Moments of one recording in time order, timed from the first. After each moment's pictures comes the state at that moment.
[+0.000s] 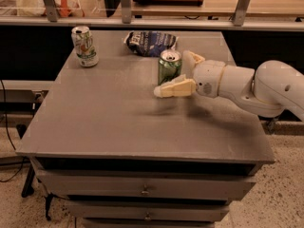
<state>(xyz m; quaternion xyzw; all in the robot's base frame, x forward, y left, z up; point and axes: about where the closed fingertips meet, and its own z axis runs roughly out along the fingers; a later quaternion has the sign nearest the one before) 0.610 -0.071 0.883 -0.38 0.65 0.31 0.58</state>
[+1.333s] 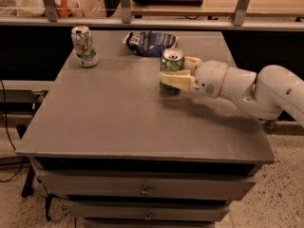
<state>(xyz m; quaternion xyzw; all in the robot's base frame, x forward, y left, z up) 0.614 -0.076 0.886 -0.37 0.62 0.32 0.61</state>
